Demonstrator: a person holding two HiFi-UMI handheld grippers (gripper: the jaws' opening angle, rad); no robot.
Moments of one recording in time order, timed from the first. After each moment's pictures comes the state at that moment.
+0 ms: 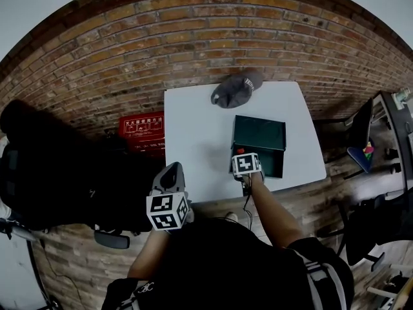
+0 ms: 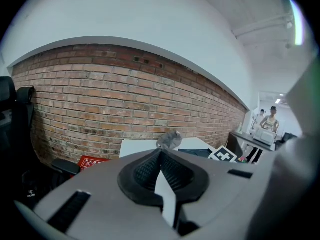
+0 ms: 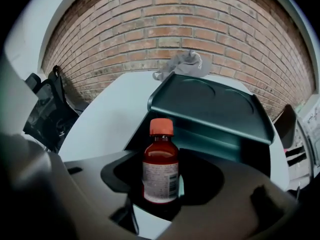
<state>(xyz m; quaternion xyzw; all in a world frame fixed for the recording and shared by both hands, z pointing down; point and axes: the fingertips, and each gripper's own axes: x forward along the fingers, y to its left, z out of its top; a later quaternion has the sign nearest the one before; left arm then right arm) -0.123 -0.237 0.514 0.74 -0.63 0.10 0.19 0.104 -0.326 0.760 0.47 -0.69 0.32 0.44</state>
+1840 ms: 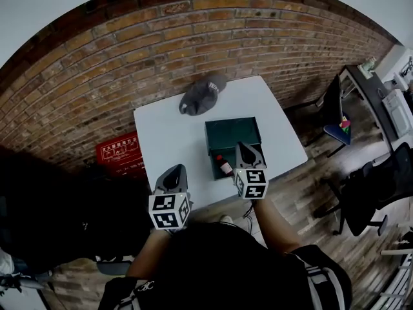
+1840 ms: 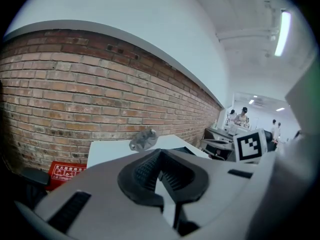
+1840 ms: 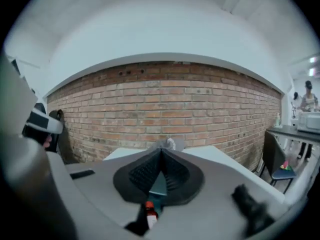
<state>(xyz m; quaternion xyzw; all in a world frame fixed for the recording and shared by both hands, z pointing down) -0.051 -0.267 0.516 0.83 -0.52 0.12 0.19 0.150 -0.328 0.555 0.63 -0.77 0.09 0.11</state>
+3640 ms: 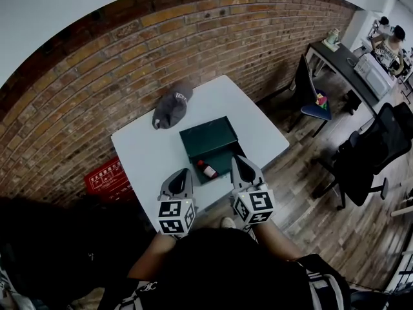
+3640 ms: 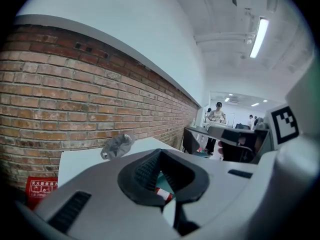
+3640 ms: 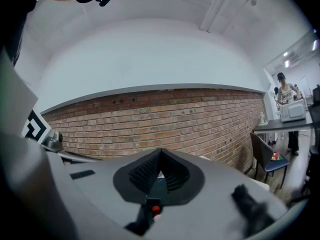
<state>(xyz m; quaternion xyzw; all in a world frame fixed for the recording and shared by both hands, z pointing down) 0.039 -0.259 0.500 0.89 -0.41 0.12 0.15 0.182 -0.236 0.469 0.68 -0.73 0.08 -0.01</state>
